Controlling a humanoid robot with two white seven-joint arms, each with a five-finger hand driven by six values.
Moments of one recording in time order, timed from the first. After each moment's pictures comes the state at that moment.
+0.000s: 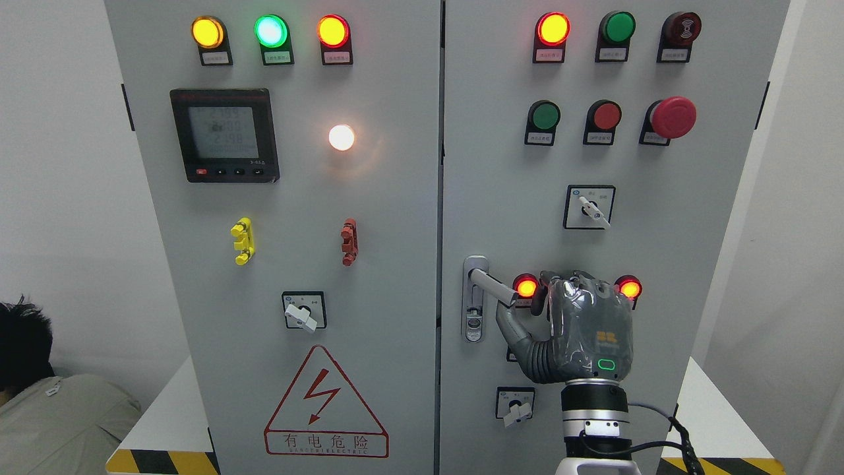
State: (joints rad) left arm 0.05 -0.10 -0.16 -0.05 0.12 -0.03 -0.03; right arm -0.47 0.14 0.20 -1.78 1.34 0.26 -0.09
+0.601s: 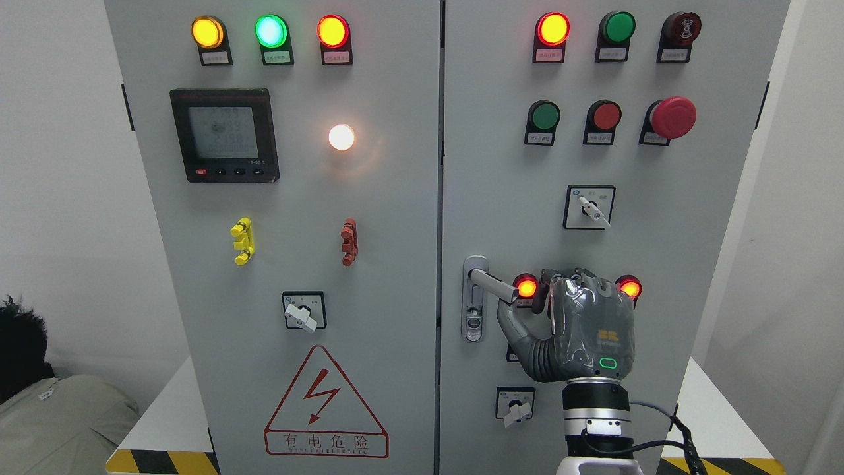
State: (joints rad) left arm 0.05 -0.10 -0.16 -0.05 0.12 -0.03 -0.03; right arm -0.47 0.14 0.19 -1.78 1.34 0.26 -0.09
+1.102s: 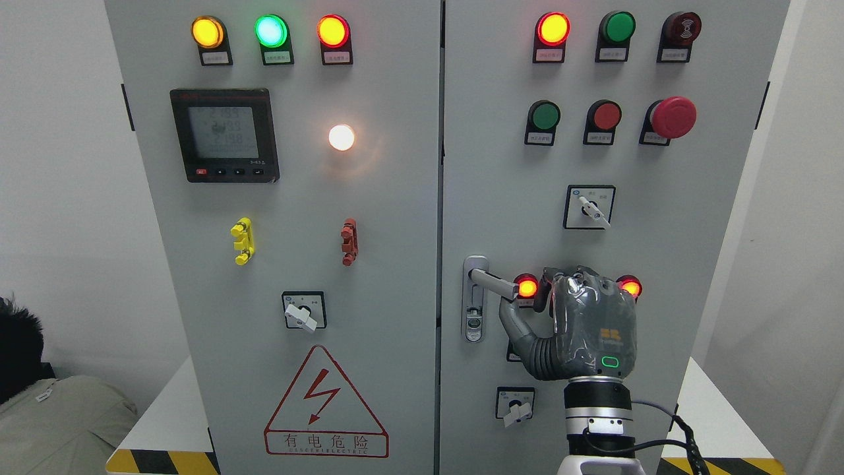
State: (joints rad) left arm 0.05 -0.10 -0.16 -0.05 0.12 -0.03 -0.03; right arm -0.48 0.14 0.19 -1.79 1.34 0.25 -0.09
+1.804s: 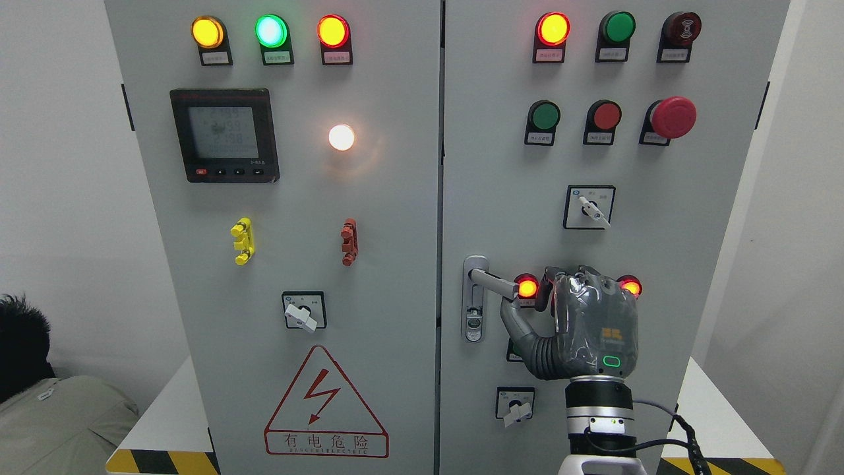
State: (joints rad) left arm 0.05 -0.10 -0.16 -0.05 0.12 -0.03 -0.03; right arm -0.48 0.14 0.19 -1.79 1.34 0.25 -0.09
